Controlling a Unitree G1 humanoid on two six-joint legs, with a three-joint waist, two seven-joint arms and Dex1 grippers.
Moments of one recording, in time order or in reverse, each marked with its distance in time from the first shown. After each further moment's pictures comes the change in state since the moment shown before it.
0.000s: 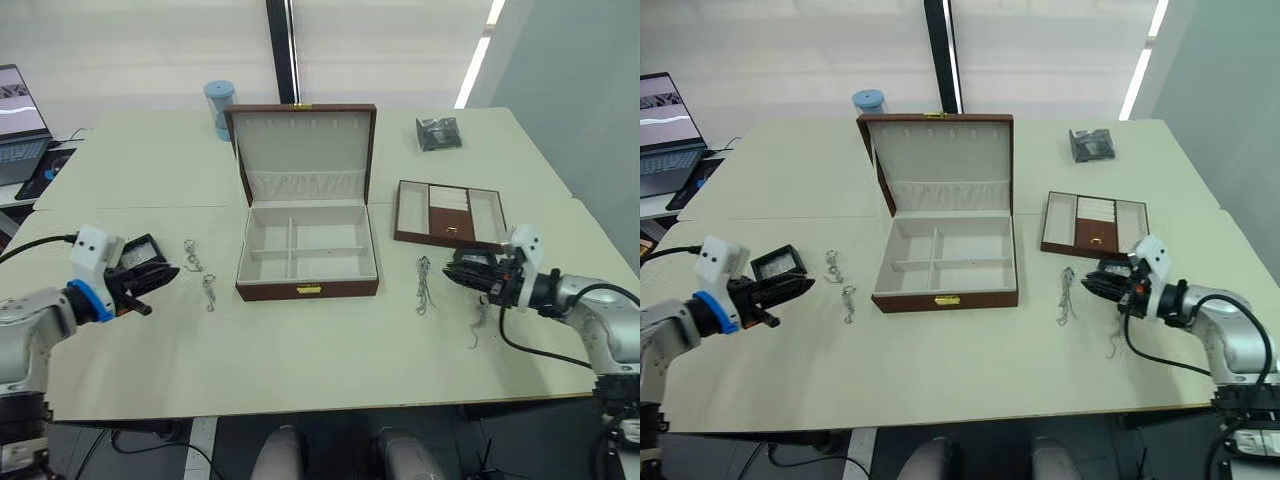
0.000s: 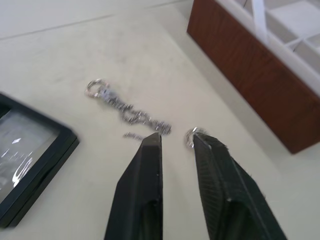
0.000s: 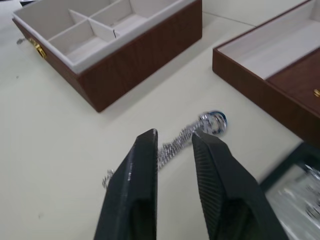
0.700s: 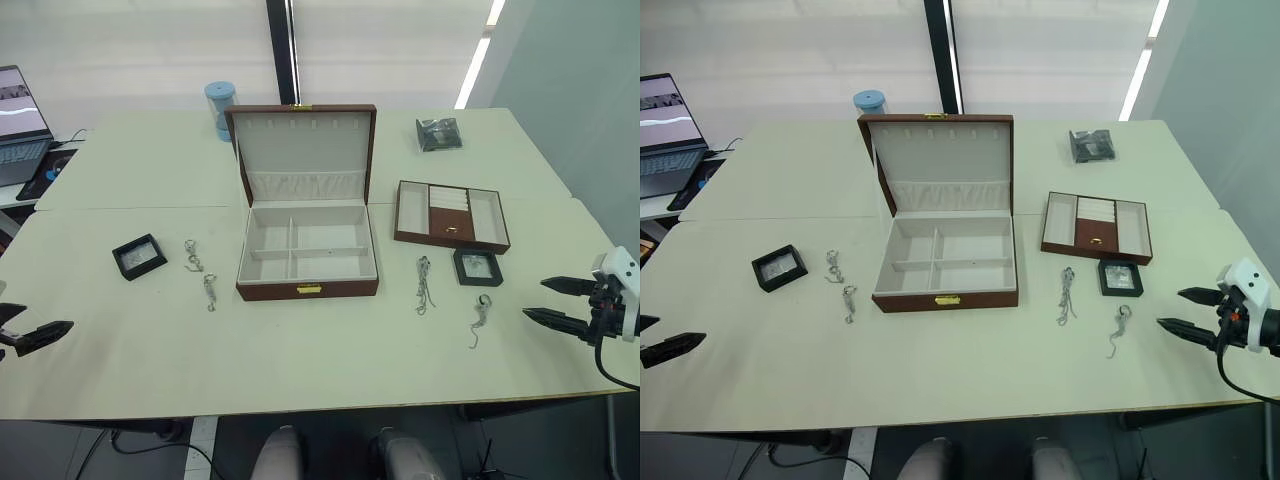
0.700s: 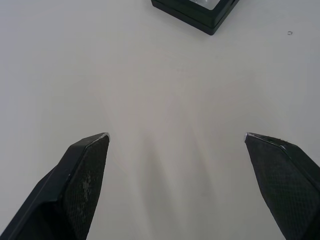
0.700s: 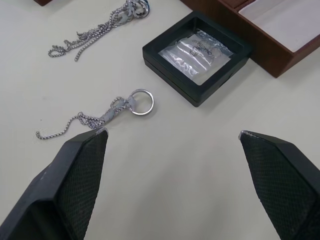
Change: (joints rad) left arm 0.175 0.198 0.129 0.308 0.124 -0.232 -0.047; right arm 0.157 -0.213 -0.098 0.234 -0.040 -0.227 0.150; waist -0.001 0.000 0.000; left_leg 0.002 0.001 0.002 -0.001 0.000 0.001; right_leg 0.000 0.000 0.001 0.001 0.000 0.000
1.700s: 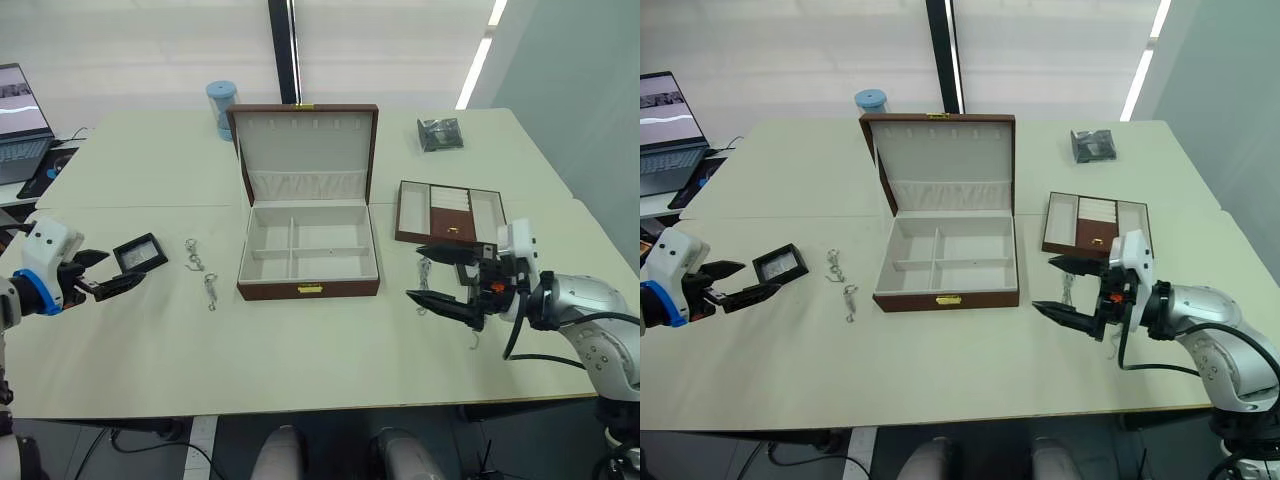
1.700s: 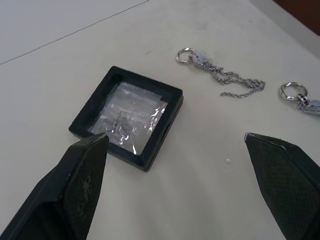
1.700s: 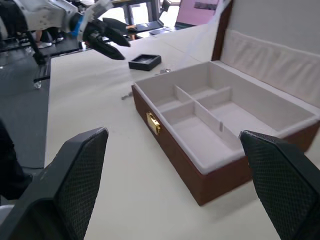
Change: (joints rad) left arm -0.504 -0.118 -0.319 0.216 0.078 -0.148 -0.075; right arm -0.139 0.354 0.223 -0.669 0.275 0.239 -0.243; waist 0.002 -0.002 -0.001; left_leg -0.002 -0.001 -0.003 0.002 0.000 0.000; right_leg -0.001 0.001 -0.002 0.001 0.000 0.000
